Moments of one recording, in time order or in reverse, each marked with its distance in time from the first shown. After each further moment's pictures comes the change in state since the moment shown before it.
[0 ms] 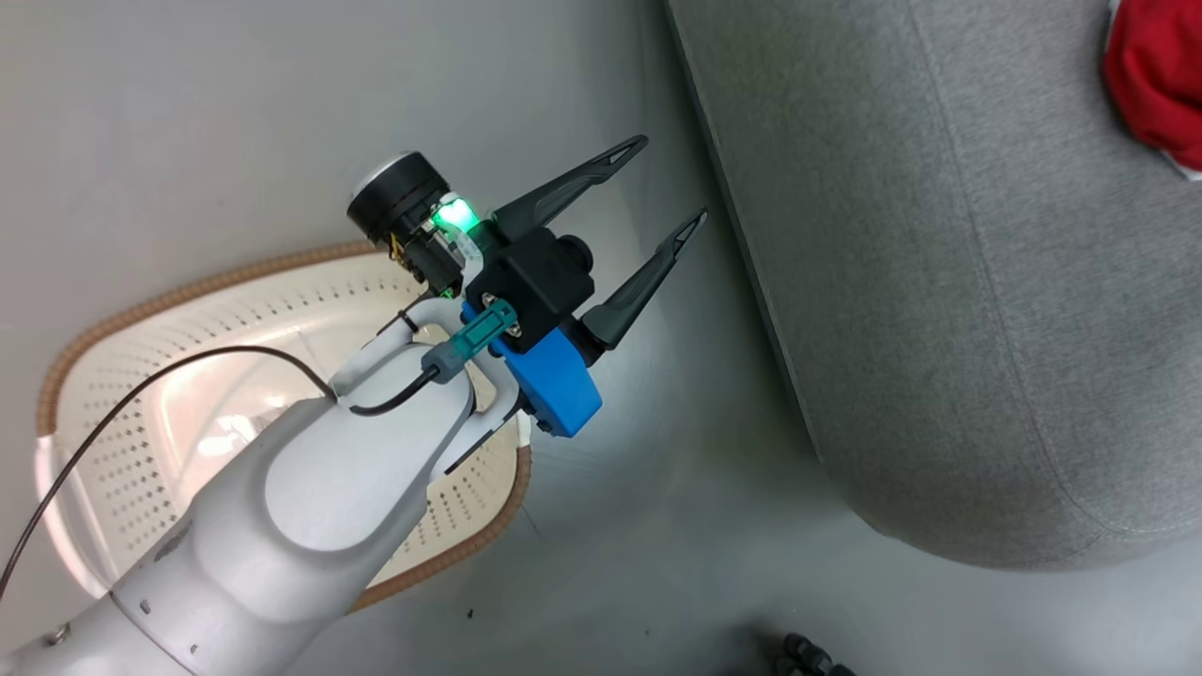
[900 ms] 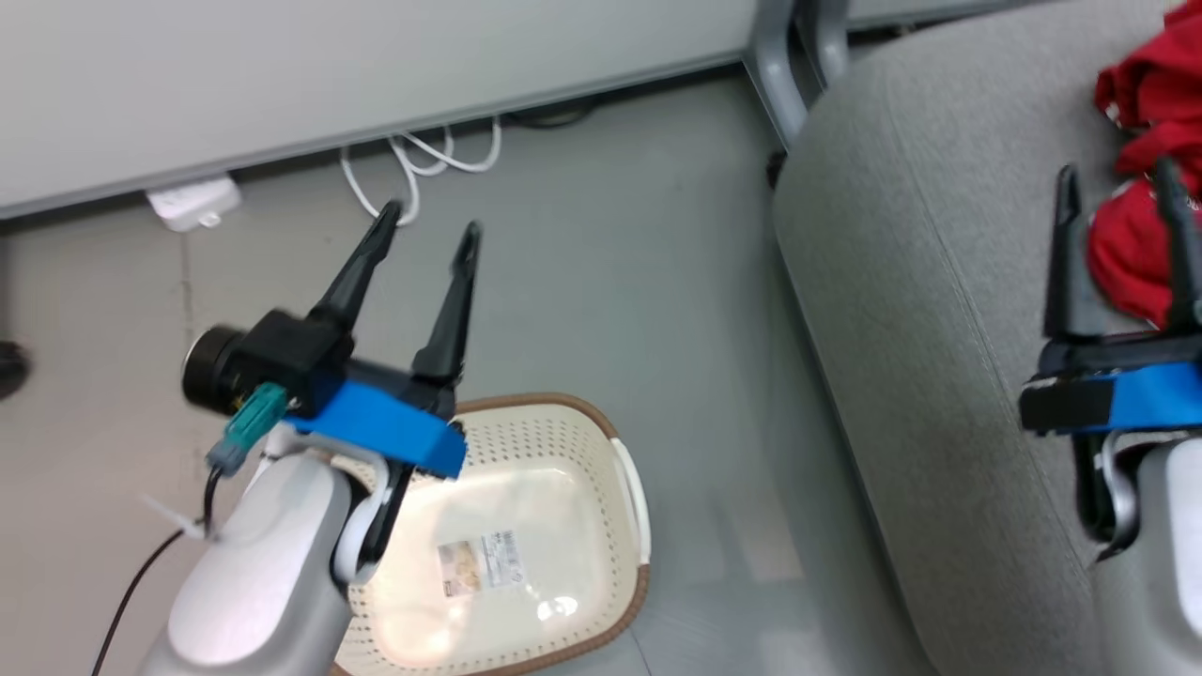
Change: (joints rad) left arm 0.365 -0.034 0.429 -0.049 -0.078 0.114 -0.070; right arm 0.330 0.115 0.342 -0.284 0.008 0.000 0.000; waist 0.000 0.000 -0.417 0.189
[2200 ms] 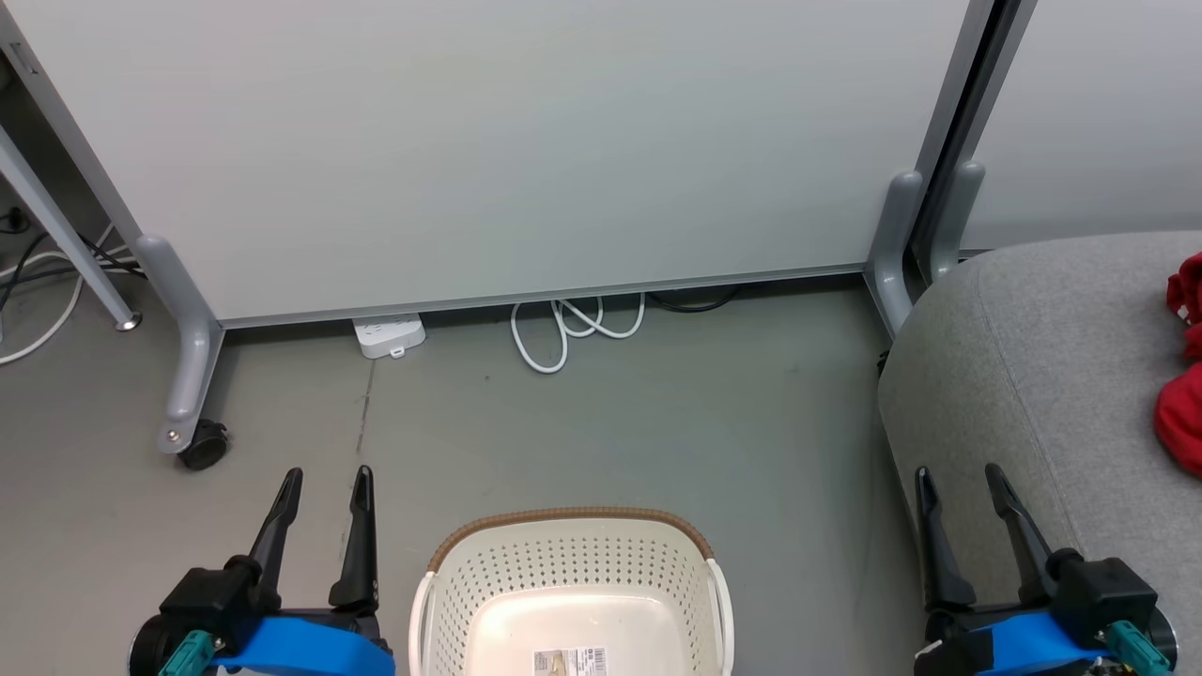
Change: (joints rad) left arm 0.497 -0.170 0.442 -0.037 0.193 -0.143 0.000; right arm 0.413 0.135 0.096 0.014 0.066 0.000 0.000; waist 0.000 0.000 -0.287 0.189
